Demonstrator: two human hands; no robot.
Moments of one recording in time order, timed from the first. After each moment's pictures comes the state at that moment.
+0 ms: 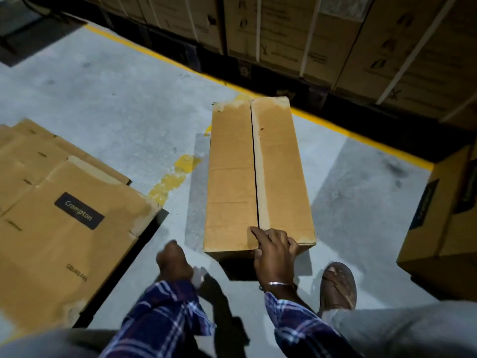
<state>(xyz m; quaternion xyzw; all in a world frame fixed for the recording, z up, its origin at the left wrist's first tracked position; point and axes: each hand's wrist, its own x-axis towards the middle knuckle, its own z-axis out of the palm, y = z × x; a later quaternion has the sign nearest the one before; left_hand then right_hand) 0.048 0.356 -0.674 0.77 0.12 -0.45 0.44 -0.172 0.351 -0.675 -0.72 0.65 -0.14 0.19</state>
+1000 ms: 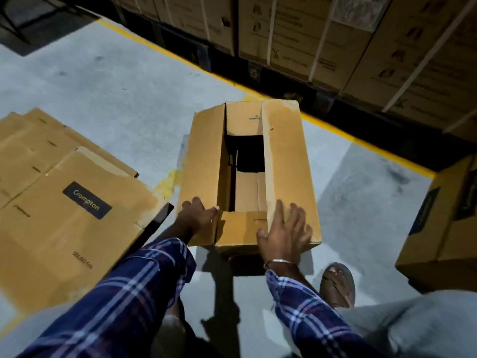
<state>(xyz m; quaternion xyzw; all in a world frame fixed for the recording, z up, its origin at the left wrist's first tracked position) 0.070 0.298 -0.644 0.83 -0.42 -0.38 0.04 -0.156 0.325 -0.651 -0.67 0.73 -0.07 0.12</state>
